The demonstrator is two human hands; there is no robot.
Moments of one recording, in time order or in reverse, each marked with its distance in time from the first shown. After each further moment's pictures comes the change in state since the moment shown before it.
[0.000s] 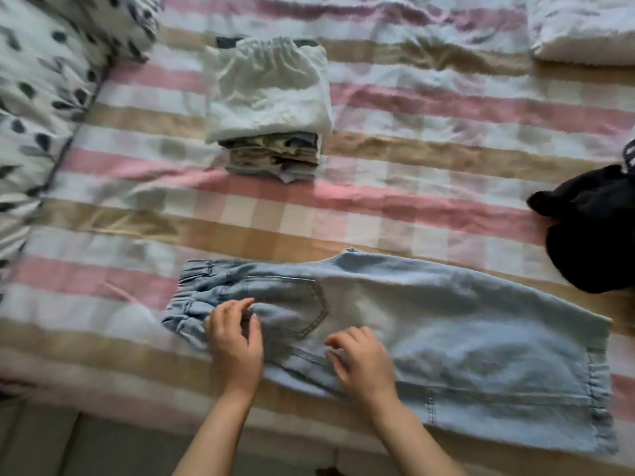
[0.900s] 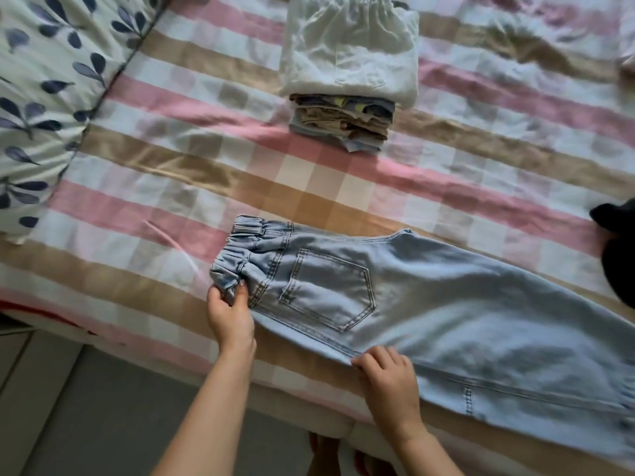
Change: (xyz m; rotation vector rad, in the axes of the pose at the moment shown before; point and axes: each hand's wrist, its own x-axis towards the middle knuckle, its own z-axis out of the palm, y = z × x) left_hand 0.014 -0.081 -0.015 -0.657 0.237 -0.743; right_hand -0.050 -0.010 0.055 -0.260 0.147 -0.172
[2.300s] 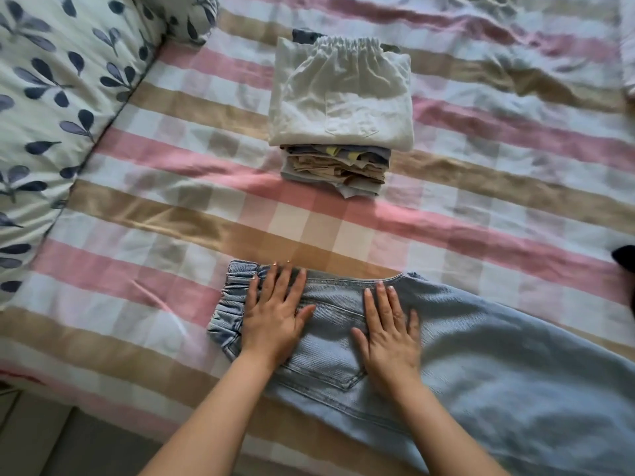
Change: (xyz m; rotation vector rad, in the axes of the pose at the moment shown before) left_hand 0.032 0.030 0.075 1.426 -0.583 0.966; right_hand 0.135 0.035 0.022 -0.161 -0.297 0.226
